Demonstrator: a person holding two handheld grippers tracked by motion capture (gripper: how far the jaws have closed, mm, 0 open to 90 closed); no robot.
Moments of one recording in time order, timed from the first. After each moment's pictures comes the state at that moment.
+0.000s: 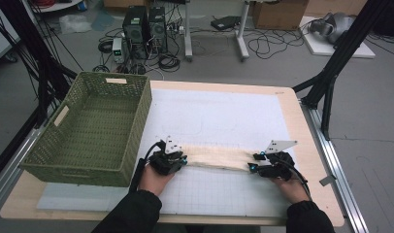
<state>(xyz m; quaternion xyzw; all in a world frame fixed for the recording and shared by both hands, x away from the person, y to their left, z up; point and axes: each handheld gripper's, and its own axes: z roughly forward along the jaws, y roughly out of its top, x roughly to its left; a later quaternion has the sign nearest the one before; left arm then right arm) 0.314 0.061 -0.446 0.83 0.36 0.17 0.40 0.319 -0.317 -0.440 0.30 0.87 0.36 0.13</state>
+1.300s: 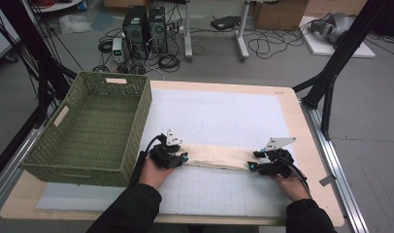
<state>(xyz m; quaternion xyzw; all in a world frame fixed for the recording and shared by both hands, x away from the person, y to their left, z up) 0.332 0.060 -0.439 0.84 0.36 0.17 0.37 0.326 -0.316 -0.438 0.30 0.88 0.36 0.13</state>
